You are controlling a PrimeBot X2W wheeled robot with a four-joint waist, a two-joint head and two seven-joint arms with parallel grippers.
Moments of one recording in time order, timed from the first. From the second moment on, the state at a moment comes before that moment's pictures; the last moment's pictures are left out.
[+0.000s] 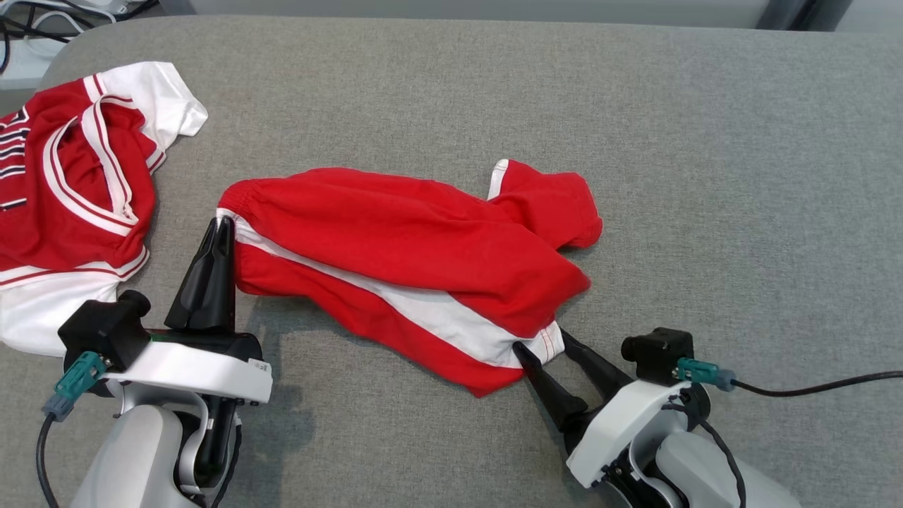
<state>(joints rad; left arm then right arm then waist) -0.27 0.23 -0.21 0.18 -0.53 0.02 -0.25 -0.48 -0.19 0.89 0.57 0.90 0.12 -0.27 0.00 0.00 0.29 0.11</state>
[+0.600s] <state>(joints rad) -0.27 0.23 -0.19 0.18 -0.55 -0.03 -0.25 -0.46 -0.24 0.60 0.46 0.73 0.13 -0.26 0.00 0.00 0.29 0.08</state>
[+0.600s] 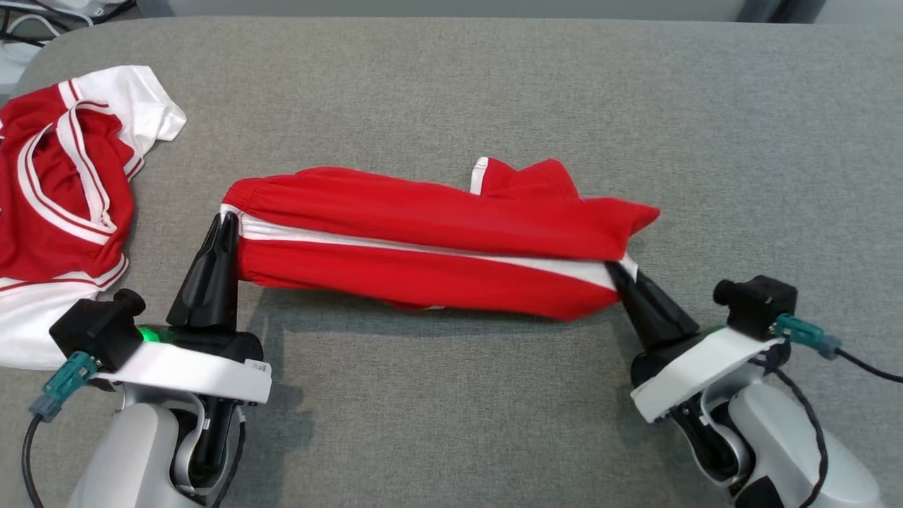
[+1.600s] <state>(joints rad) -0.23 0.20 -0.30 0.25 -0.64 -0.12 -0.25 -0.33 -0.26 0.51 0.53 0.71 0.13 -0.26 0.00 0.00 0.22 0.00</state>
